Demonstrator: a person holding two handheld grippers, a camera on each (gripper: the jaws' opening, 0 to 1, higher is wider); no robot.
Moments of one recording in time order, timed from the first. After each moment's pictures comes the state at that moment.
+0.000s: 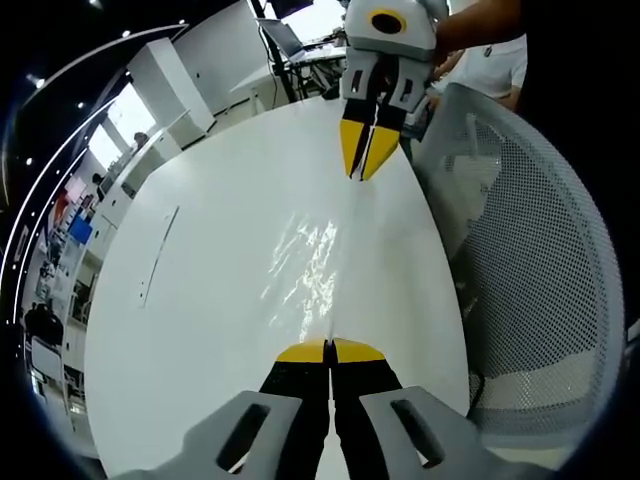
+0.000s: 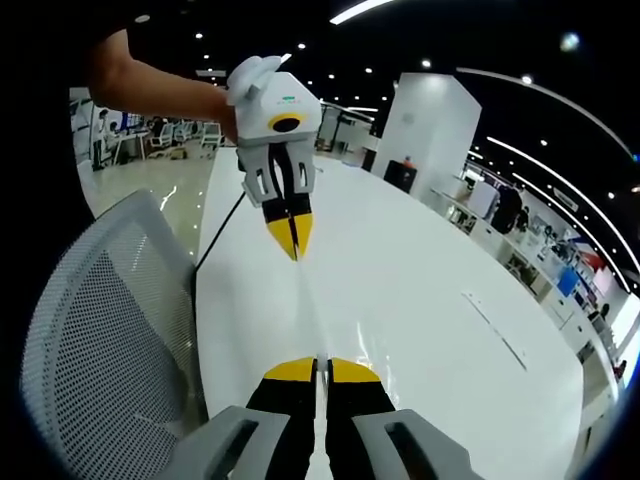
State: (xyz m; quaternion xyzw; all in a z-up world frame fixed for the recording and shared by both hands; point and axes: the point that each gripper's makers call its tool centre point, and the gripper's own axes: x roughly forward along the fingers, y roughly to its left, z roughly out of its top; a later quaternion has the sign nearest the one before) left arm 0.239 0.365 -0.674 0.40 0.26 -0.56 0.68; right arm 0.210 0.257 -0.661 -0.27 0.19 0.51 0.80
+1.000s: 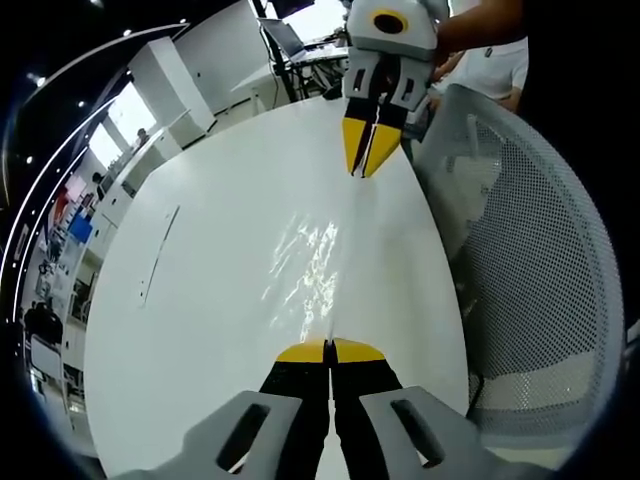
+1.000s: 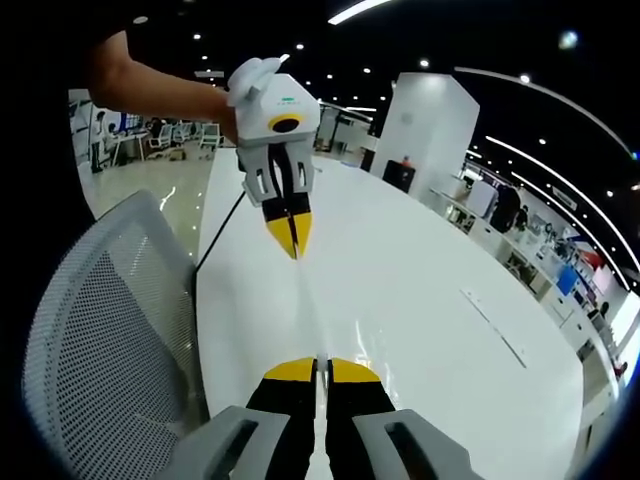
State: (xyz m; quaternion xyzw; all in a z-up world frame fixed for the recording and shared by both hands) left arm 0.240 0.366 -0.673 0.39 0.26 -0.56 0.68; right arm 0.210 0.255 -0.659 -0.26 0.19 0.50 0.80
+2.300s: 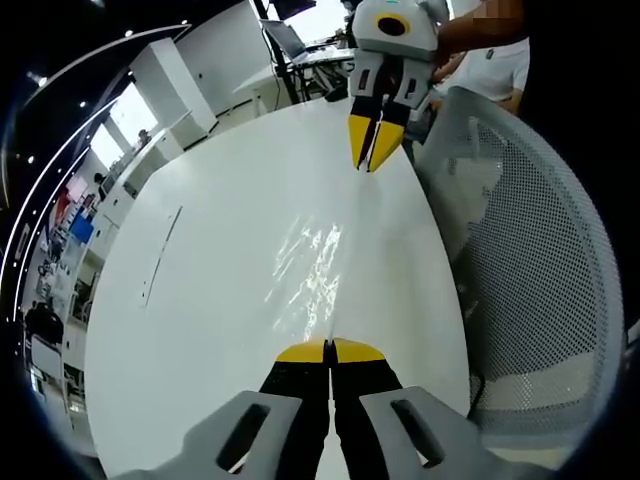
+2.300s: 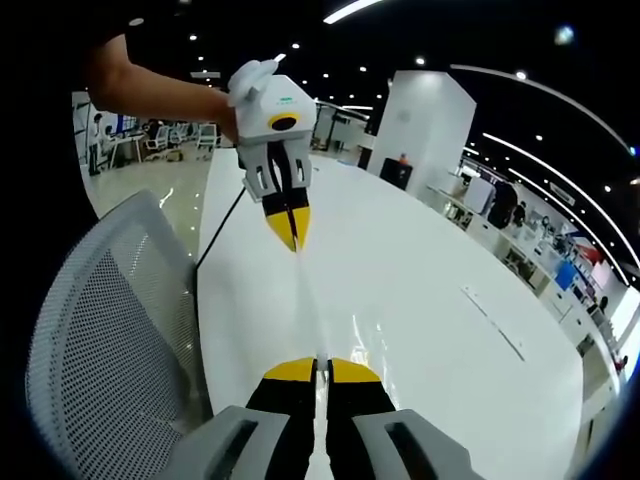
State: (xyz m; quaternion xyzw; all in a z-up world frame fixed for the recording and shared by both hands) left arm 0.239 0.367 -0.670 0.39 0.26 -0.56 0.68; right arm 0.205 0.245 -0.658 -0.26 0.20 0.50 0.80
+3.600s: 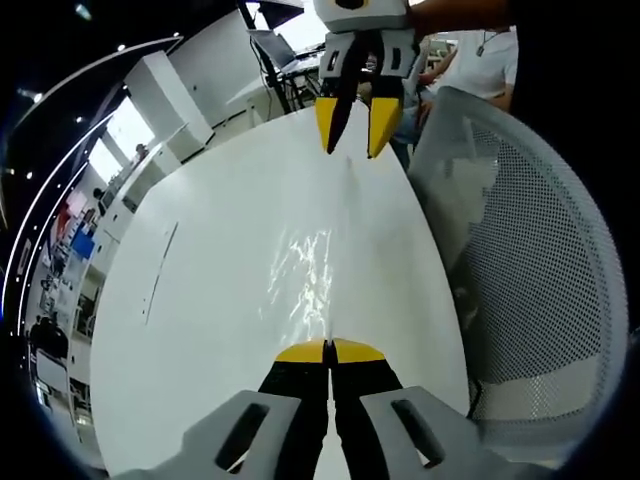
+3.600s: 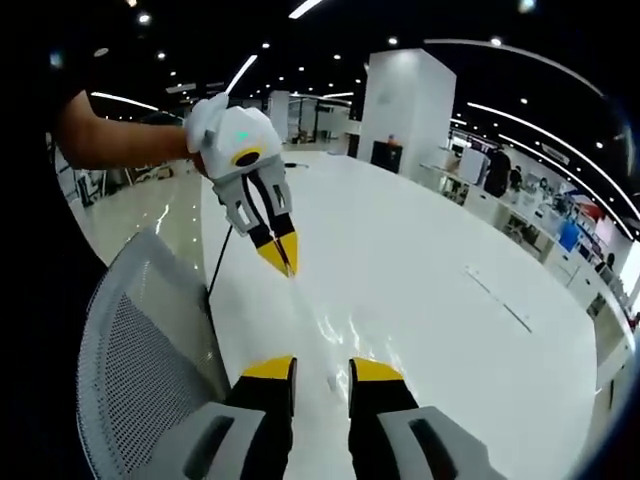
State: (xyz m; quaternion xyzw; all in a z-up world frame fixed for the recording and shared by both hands) left arm 0.230 0.348 -0.671 0.40 0.23 -0.57 0.68; right arm 0.202 0.236 -0.628 -0.20 0.26 0.49 0.80
